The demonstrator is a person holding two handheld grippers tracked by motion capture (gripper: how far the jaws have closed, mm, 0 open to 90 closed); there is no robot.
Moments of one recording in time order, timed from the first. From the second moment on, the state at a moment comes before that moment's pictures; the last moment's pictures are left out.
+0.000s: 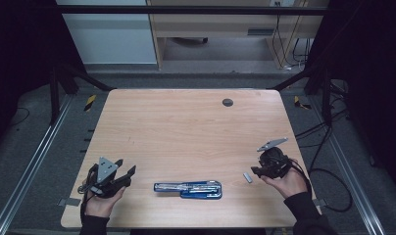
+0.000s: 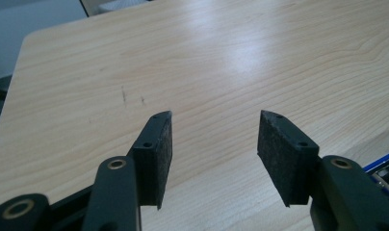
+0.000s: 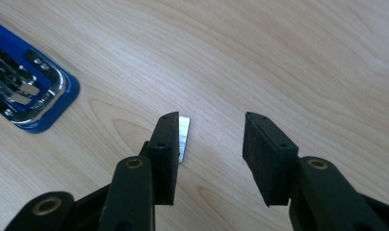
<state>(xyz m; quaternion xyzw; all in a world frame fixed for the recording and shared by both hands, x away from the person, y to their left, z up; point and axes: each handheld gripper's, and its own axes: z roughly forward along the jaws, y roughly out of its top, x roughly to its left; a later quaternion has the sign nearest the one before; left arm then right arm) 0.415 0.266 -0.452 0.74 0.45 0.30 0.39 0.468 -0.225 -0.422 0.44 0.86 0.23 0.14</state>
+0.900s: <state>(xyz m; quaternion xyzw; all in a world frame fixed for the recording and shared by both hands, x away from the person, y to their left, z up) 0.413 0.266 -0.461 0.75 0.45 0.32 0.36 0.493 -0.189 -0.447 0.46 0.88 0.12 0.06</state>
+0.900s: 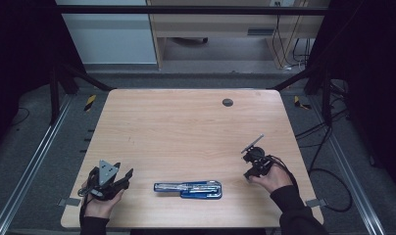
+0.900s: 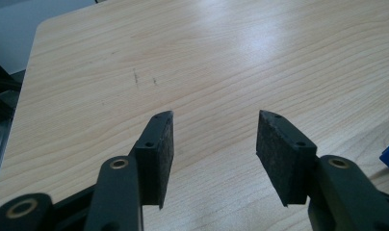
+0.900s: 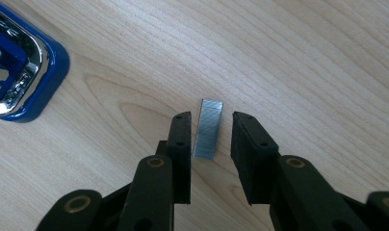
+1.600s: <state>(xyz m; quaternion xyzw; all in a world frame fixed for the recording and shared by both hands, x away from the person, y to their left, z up) 0.413 0.265 -0.462 0.76 0.44 0.32 0.36 0.487 -0.191 -0.458 0.47 0.87 0.15 0.08</state>
